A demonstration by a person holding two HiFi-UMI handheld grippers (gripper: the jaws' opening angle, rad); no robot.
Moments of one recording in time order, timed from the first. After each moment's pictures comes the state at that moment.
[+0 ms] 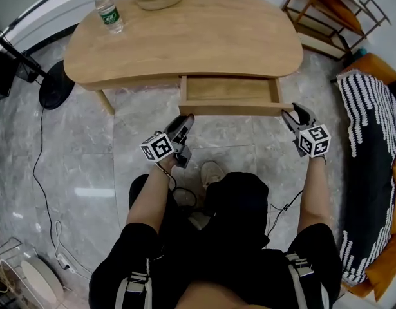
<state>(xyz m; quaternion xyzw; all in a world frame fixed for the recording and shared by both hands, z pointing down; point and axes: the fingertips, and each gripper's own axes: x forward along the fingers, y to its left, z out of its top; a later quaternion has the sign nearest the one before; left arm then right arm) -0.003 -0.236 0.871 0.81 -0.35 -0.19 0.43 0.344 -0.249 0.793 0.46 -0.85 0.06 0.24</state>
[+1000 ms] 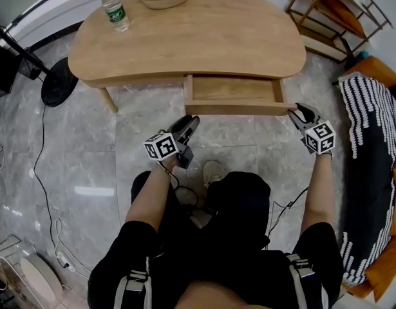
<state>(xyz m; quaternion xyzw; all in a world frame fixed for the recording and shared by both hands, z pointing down) 0.001 -0.226 0.872 0.83 -0.34 -0.16 0.42 0.349 -0.252 0.794 0.41 -0.86 0.02 0.30</state>
